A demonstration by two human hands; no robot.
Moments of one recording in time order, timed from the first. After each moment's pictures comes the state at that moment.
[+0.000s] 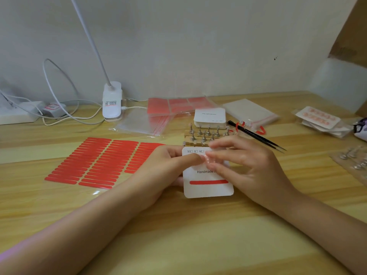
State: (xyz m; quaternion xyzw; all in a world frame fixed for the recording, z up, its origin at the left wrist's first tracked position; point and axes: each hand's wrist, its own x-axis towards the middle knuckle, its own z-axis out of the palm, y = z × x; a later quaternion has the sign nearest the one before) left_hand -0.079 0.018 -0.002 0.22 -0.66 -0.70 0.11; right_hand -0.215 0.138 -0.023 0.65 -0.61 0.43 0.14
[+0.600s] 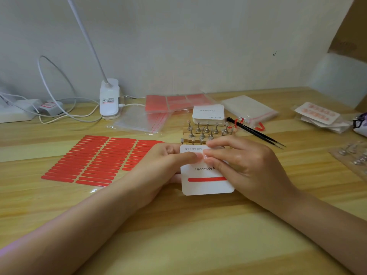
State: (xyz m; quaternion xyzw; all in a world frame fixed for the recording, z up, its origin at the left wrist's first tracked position) left_hand -0.077 0.020 0.001 0.21 -0.66 -0.72 0.11; right_hand -0.213 0.139 -0.026 0.66 -0.61 0.38 0.21
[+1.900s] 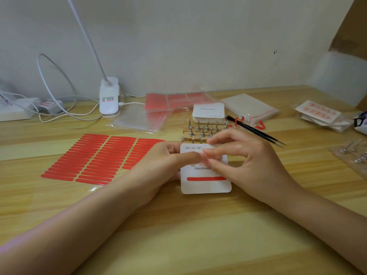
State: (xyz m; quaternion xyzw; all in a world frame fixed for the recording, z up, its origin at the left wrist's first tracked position) left_hand -0.079 0.017 -0.002 0.22 -0.67 -0.70 0.10; right_hand -0.208 0.139 -0.019 0.59 -0.67 0.45 0.04
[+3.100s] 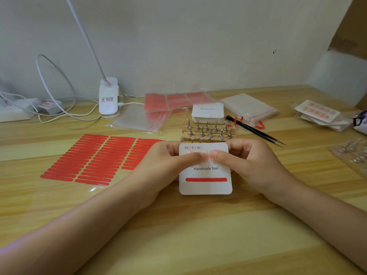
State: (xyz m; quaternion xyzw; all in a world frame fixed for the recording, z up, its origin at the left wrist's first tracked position) left_hand -0.081 0.023 -0.004 0.23 -0.68 -0.68 0.13; right_hand -0.210 0.138 -0.018 0.44 -0.64 0.58 -0.25
